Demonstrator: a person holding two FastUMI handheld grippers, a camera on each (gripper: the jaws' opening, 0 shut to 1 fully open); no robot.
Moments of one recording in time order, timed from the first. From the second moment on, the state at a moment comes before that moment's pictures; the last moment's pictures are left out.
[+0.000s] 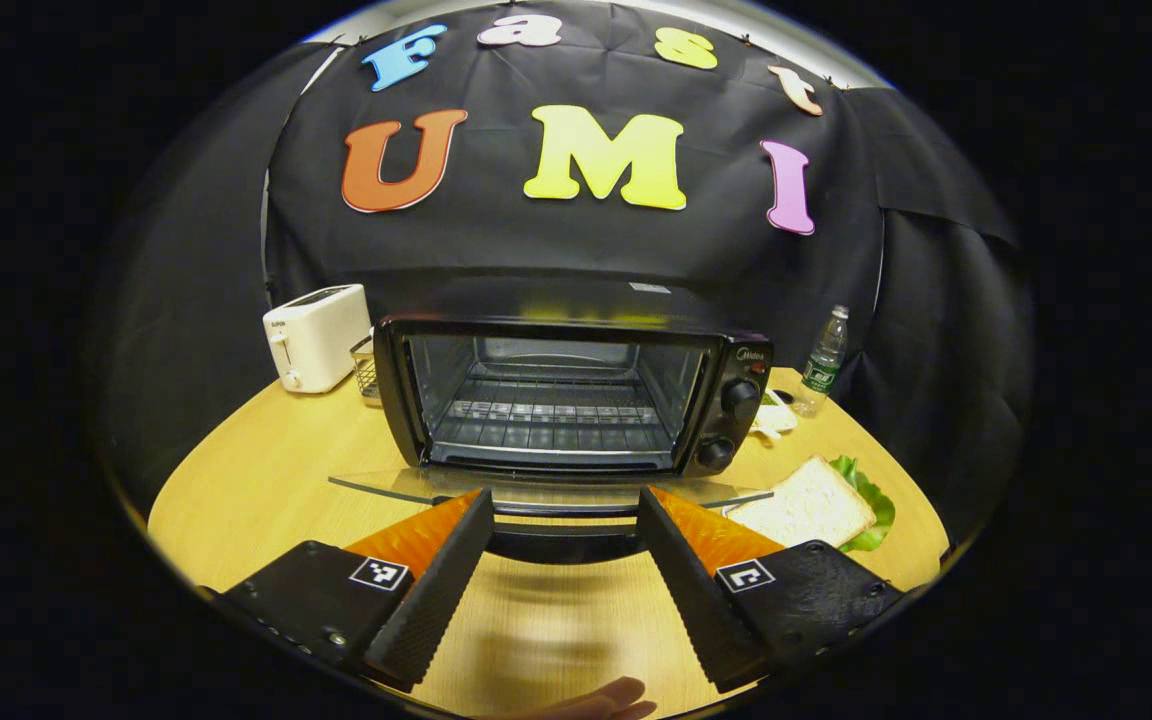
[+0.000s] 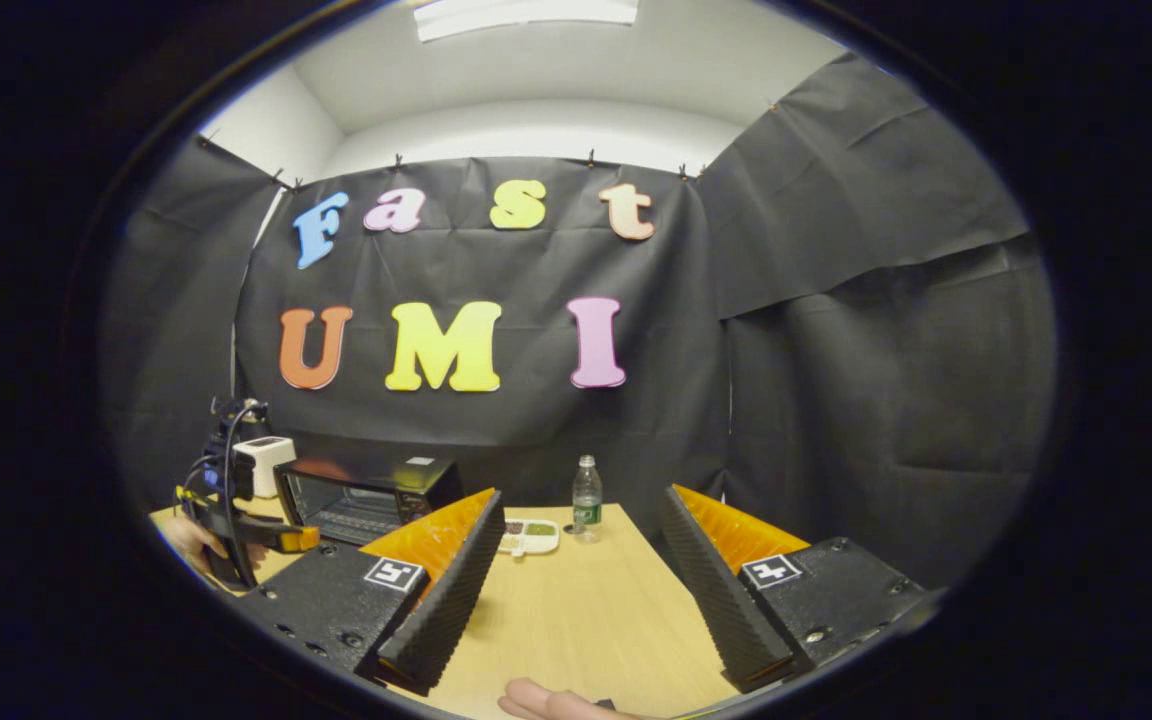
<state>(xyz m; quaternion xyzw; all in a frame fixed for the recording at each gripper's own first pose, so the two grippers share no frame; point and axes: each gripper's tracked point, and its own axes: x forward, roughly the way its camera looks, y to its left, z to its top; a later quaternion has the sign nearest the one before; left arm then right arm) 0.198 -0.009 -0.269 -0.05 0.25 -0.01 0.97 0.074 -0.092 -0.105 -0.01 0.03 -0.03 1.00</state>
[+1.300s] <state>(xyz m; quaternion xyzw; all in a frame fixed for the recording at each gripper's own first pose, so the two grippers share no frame) 0.152 0.014 -0.285 -0.08 0.22 0.01 0.97 0.140 -0.066 -0.162 0.01 0.15 0.02 0.99</state>
